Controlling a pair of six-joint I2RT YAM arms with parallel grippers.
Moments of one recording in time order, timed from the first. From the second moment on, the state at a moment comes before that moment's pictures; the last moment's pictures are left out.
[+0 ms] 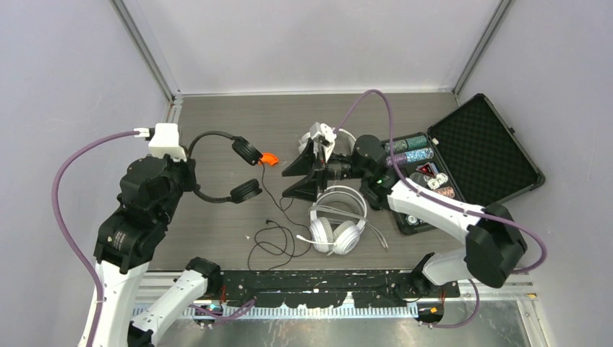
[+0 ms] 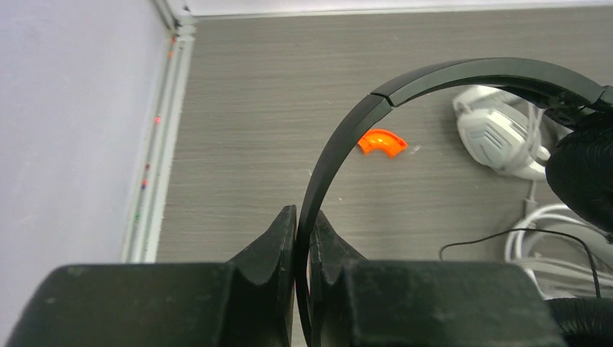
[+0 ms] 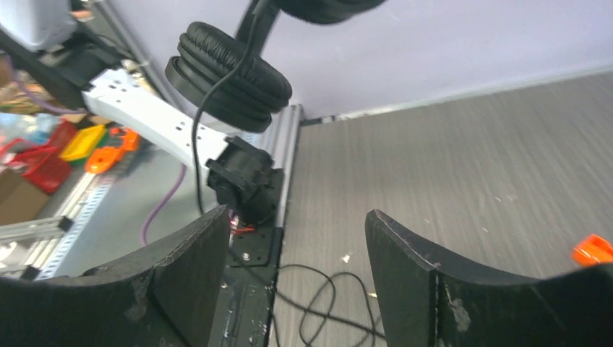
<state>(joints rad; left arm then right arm) -0.37 0.71 1.29 -0.87 -0.38 -0.07 0.76 1.35 0.94 0.50 -0.84 0.32</state>
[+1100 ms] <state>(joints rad) -0.37 0.80 1.41 -0.89 -0.23 -0.19 0.93 1.40 0.85 0.52 -0.79 0.13</state>
